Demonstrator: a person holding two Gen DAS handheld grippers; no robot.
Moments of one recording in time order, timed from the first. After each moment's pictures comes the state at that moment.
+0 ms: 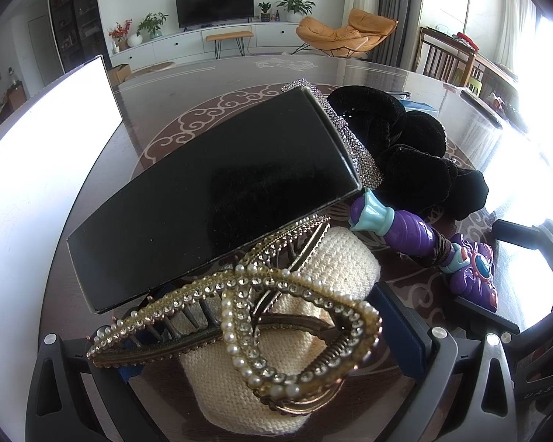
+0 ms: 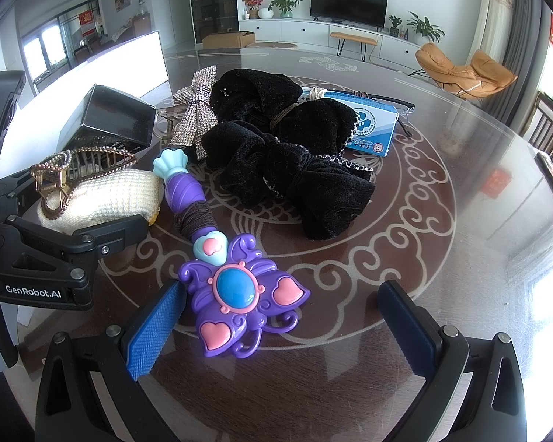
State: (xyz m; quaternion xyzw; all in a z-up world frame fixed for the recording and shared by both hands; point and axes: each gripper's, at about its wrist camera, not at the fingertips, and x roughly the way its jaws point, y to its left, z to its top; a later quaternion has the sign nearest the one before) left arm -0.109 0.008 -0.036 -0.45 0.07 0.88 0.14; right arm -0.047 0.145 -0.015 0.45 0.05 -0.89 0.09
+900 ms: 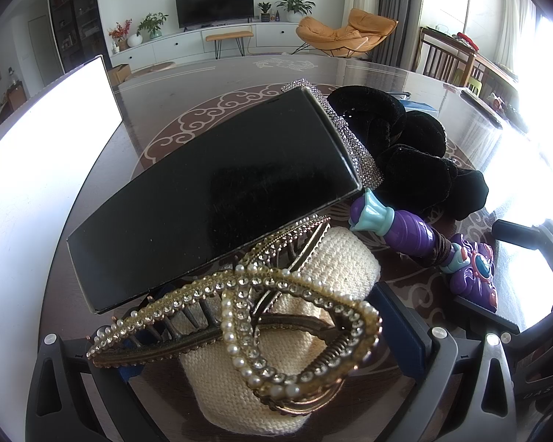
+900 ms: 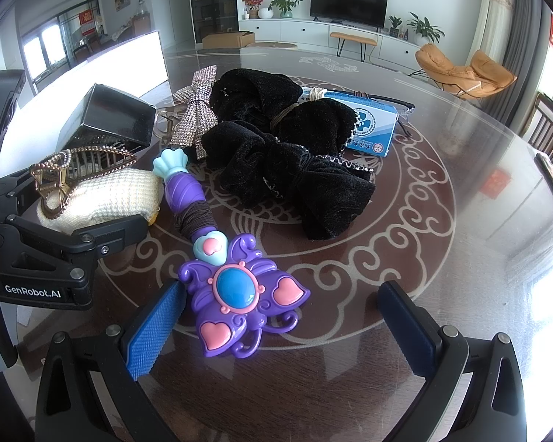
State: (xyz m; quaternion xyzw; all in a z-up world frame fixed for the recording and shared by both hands) left arm -0.109 0.008 -0.036 -0.45 0.07 0.88 0.14; right arm -0.048 0.141 -0.013 0.45 0.05 -0.88 0.09
